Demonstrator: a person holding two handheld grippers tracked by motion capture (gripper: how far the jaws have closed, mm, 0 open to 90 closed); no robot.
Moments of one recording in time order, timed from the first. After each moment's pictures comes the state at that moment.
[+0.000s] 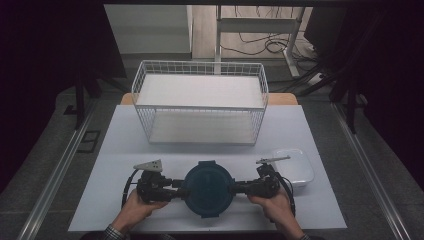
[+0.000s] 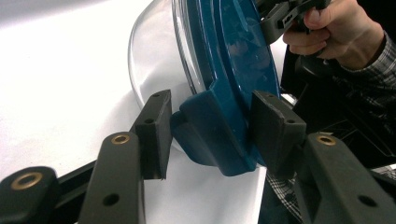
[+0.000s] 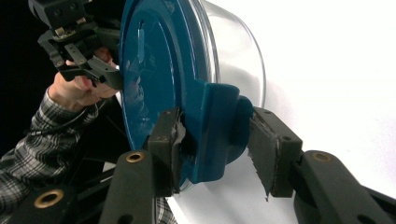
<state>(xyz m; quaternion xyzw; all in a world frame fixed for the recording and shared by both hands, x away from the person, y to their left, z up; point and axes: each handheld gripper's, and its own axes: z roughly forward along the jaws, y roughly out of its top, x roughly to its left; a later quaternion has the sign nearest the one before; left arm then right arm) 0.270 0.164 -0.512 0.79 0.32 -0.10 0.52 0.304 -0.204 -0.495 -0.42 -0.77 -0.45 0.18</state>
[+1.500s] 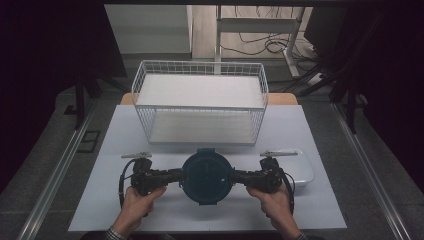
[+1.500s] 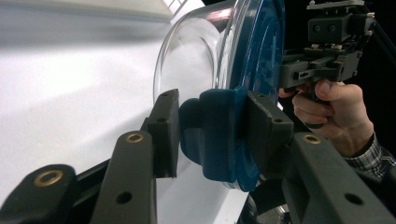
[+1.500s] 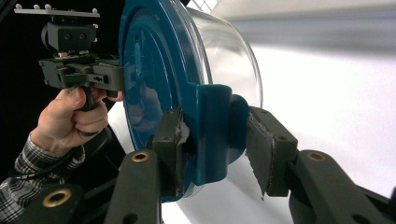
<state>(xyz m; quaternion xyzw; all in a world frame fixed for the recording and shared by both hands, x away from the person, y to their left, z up) 0.274 0.175 -0.485 0.69 0.45 -0.12 0.56 0.300 -0.198 -0.462 -0.43 -0.74 -0.50 0.12</state>
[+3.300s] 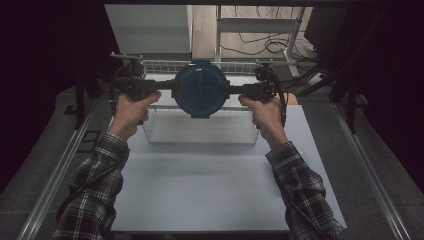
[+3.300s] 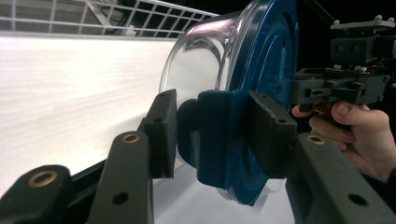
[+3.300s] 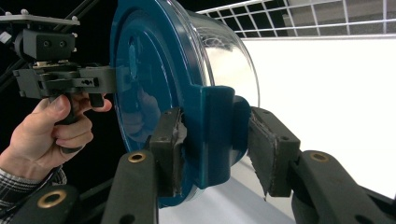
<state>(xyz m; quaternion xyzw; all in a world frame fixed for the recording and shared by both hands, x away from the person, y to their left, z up) 0.432 0.205 -0.315 0.68 0.46 -0.03 0.57 0.454 -0.153 -0.305 -0.42 -0.73 -0.54 0.05</state>
